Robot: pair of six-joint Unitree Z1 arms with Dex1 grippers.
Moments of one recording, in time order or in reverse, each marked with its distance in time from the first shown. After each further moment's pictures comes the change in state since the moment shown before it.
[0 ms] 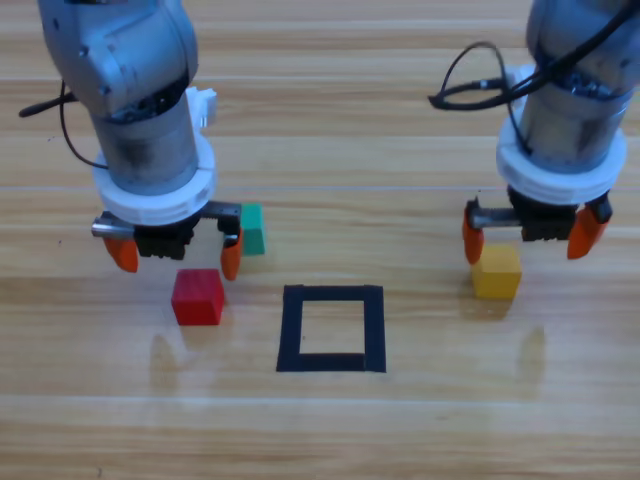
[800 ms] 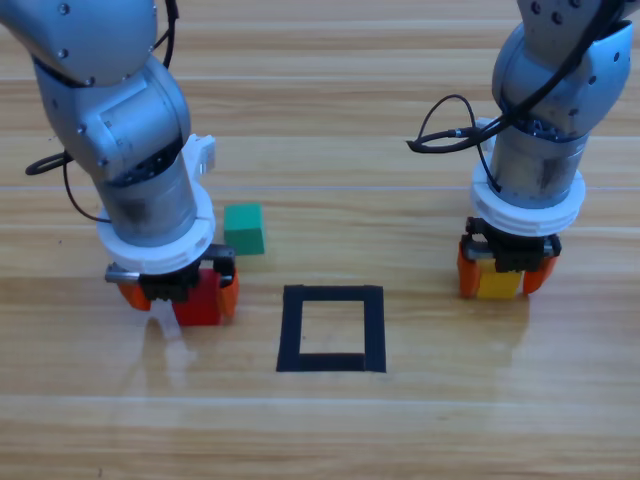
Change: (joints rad) arm 0 0.001 0.001 0.202 -0.232 -0.031 0.000; arm 1 -0.029 0.126 -0.002 -0.071 0.080 -0.043
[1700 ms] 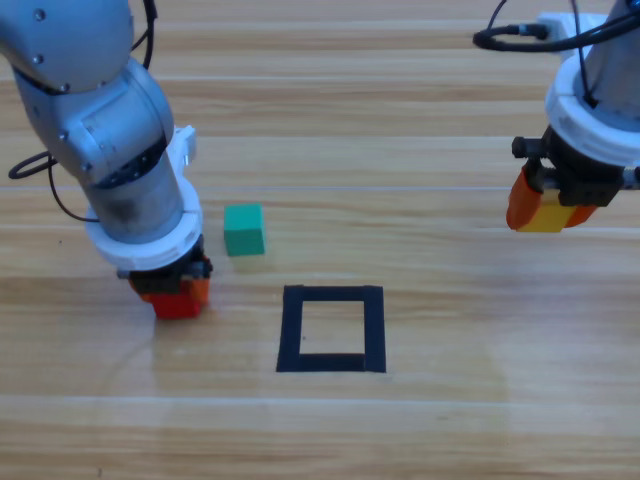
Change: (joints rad) arm 0 0.025 -0.024 0.059 -0.077 0.029 -0.041; arm 1 -0.004 -0.296 0.084 0.027 -0.001 -0.051
